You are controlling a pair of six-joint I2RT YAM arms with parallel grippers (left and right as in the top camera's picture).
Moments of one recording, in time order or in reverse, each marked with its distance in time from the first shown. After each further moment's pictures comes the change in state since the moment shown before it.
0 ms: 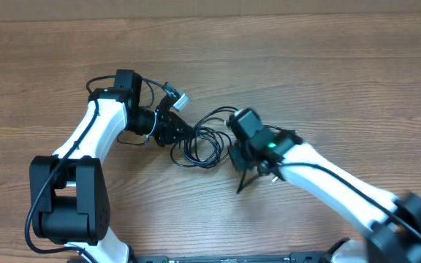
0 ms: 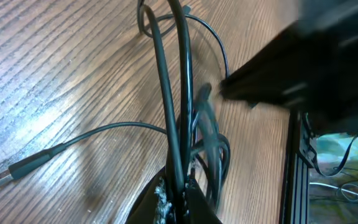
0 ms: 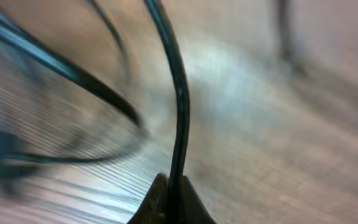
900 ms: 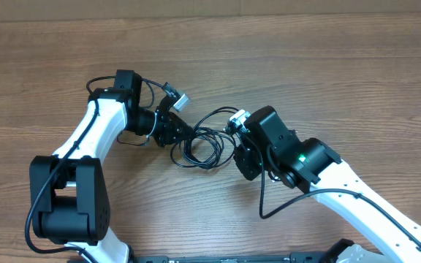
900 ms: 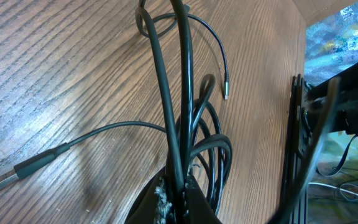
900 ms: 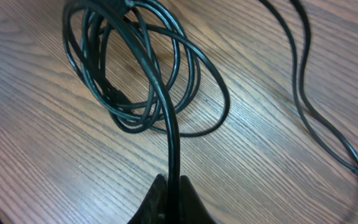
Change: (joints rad) left arm 0.000 0.000 0.000 -0.003 0.000 0.000; right arm 0.000 -0.213 0.018 -0.111 -0.172 -0.233
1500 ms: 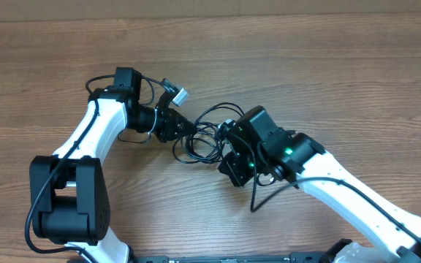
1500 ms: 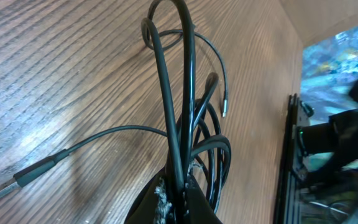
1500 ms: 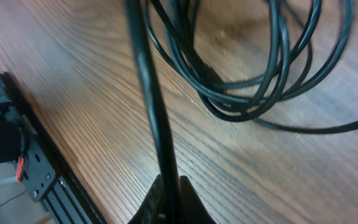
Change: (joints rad) left arm 0.000 0.000 0.000 0.070 0.027 -0.122; right arm 0.000 0.109 -0.005 0.013 -0.288 0.087
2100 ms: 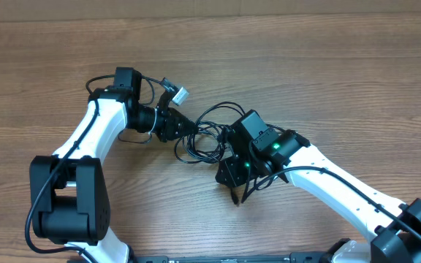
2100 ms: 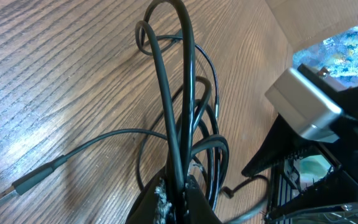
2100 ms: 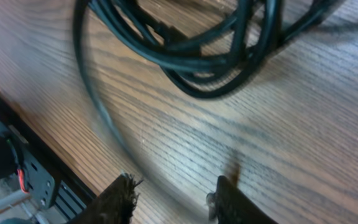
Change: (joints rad) left arm 0.000 0.000 0.000 0.000 0.034 -0.005; right arm 0.000 0.084 -0.010 -0.038 -0.002 0.151
